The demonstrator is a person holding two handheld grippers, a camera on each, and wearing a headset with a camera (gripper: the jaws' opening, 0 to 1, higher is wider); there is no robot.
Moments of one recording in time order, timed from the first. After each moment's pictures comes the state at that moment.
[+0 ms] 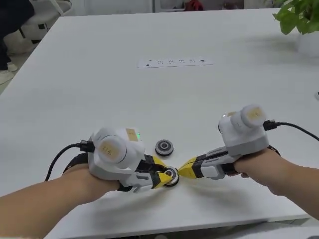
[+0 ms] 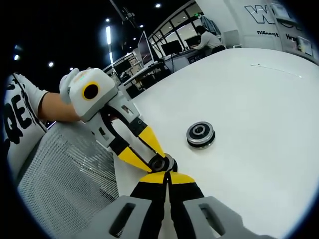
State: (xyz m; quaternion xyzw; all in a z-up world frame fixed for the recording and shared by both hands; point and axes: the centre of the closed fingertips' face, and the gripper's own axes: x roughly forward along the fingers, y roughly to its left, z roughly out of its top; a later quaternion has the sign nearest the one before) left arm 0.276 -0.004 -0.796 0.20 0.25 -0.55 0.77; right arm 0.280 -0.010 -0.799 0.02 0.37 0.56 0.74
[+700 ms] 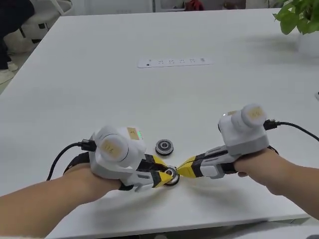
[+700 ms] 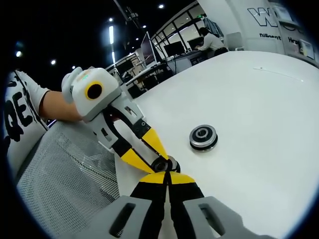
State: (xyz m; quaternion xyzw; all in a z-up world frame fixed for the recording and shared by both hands) left arm 0.277 -0.005 -0.796 0.19 0.26 -0.55 0.77; right arm 0.281 -0.007 -0.796 0.01 0.36 0.57 0.74
